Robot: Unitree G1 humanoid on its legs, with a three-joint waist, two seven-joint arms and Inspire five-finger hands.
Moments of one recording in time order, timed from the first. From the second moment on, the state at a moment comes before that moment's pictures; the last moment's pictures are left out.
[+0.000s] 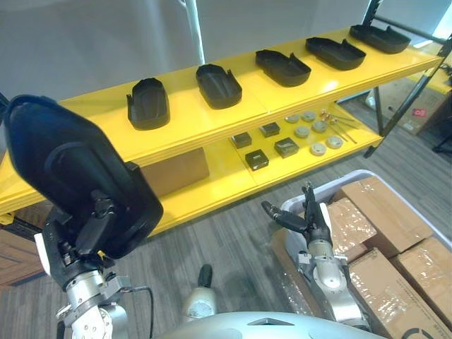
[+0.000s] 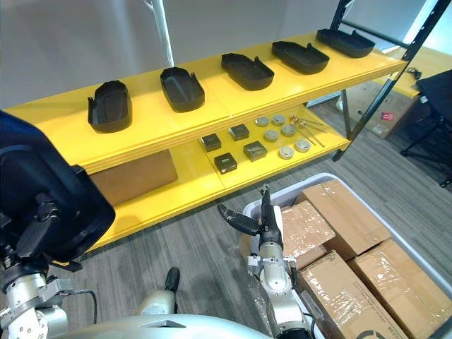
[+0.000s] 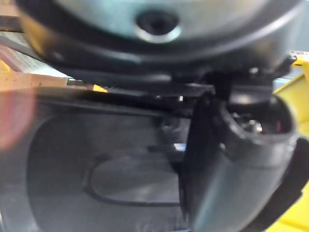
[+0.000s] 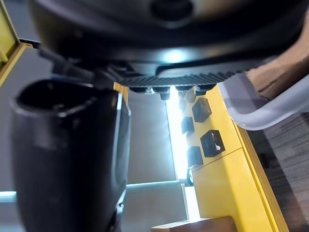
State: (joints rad) left arm 0.63 -0.10 0.31 -0.41 -0.30 -0.33 0.22; right arm 0.21 -0.10 0.15 0.21 0.02 -0.19 -0.24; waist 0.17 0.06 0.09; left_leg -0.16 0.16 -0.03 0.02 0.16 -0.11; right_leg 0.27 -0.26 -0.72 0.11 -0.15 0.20
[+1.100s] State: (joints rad) left arm 0.39 -0.02 0.07 -0.40 -0.23 -0.35 0.31; right arm 0.09 -0.09 0.03 0.02 0.04 -0.36 -0.34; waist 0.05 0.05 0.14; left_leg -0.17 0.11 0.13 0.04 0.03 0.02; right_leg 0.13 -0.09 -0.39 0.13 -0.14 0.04
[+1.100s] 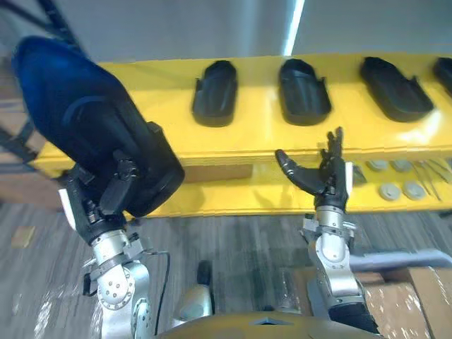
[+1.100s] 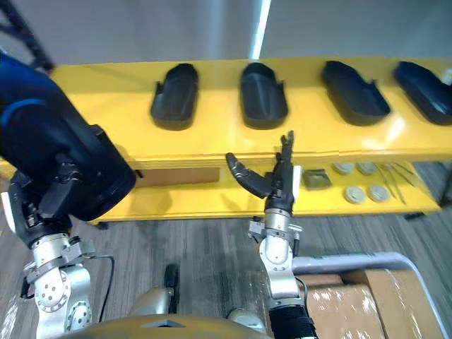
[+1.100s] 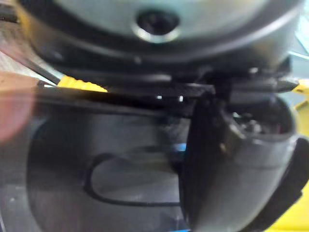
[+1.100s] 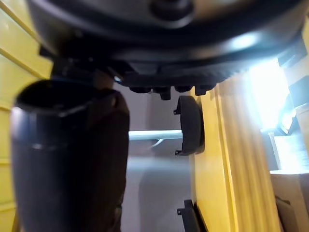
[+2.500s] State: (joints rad) left arm 0.35 0.03 0.00 -0.33 -0.28 -0.35 0.17; right arm 0.25 -0.03 0.00 -0.05 0.01 -0.38 -0.38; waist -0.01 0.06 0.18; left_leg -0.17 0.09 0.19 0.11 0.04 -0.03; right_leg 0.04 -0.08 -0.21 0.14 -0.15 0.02
